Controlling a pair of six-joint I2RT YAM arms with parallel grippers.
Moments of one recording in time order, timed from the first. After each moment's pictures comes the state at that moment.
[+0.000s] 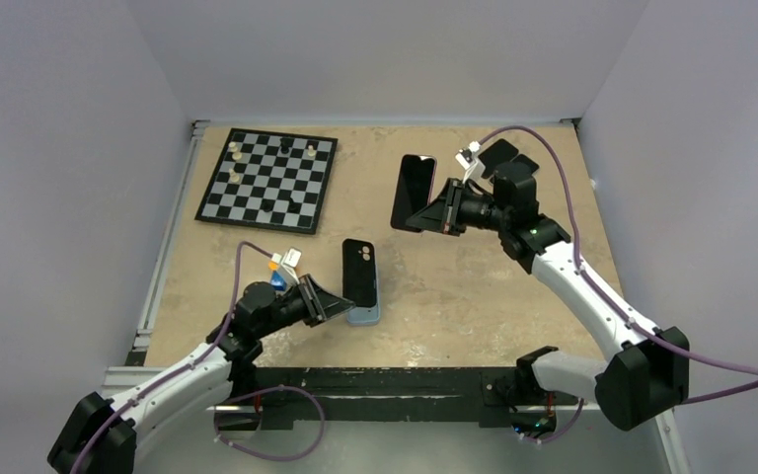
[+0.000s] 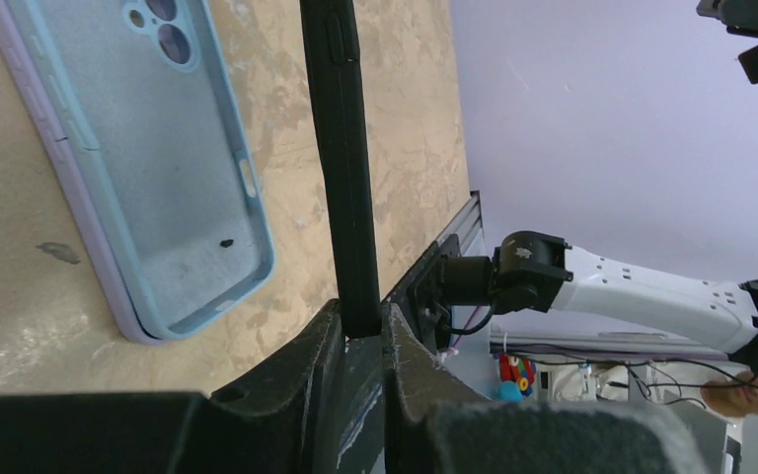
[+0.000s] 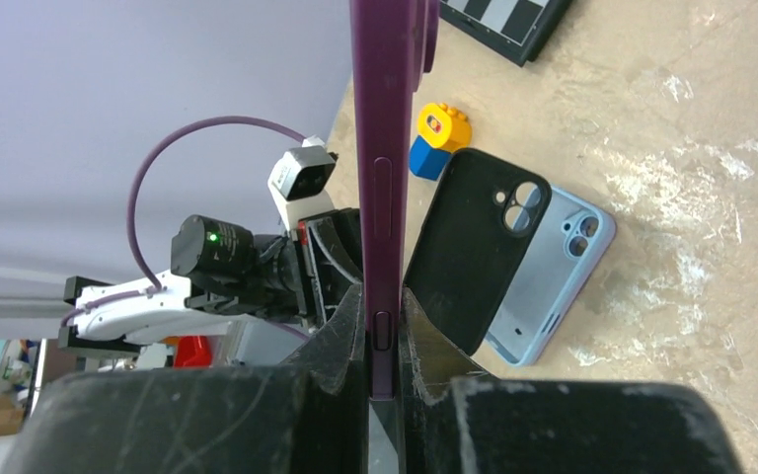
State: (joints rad) left arm -0.62 0.64 0.07 0.33 0.37 -1.12; right arm 0.39 1.19 0.96 -0.13 -0.69 0.75
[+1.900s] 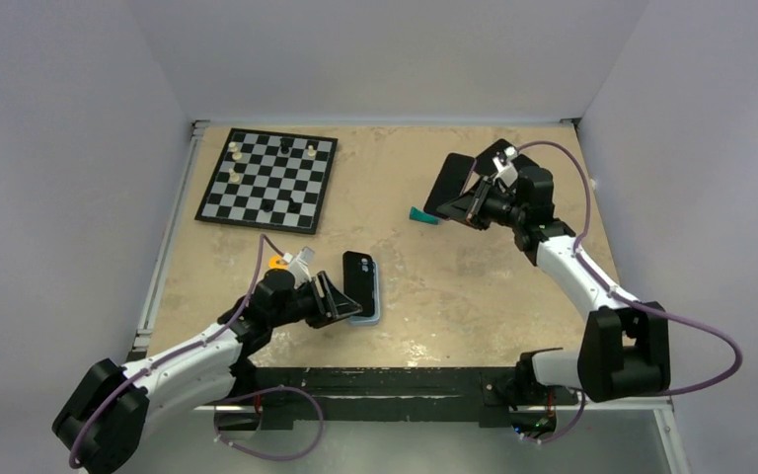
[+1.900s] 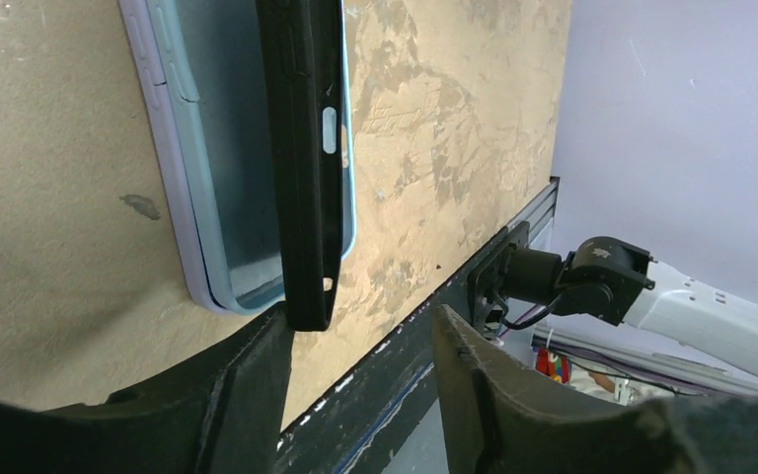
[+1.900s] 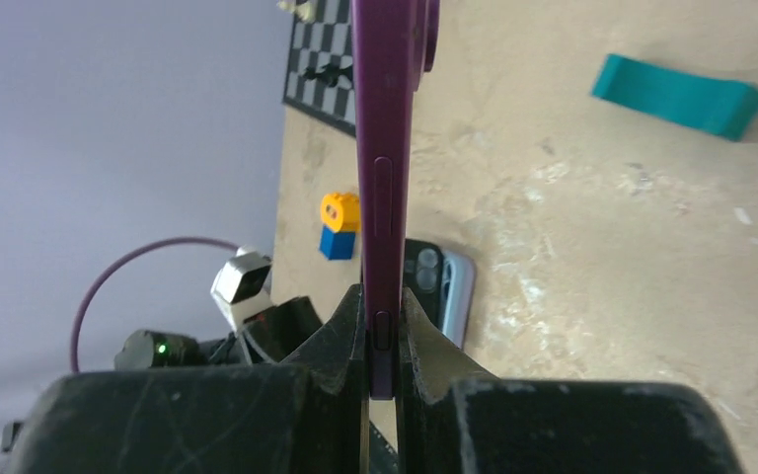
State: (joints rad) left arm -0.65 0.88 0.17 0.21 0.33 -1.09; right arm 0.16 1.29 0.83 0.03 -0.69 0.81
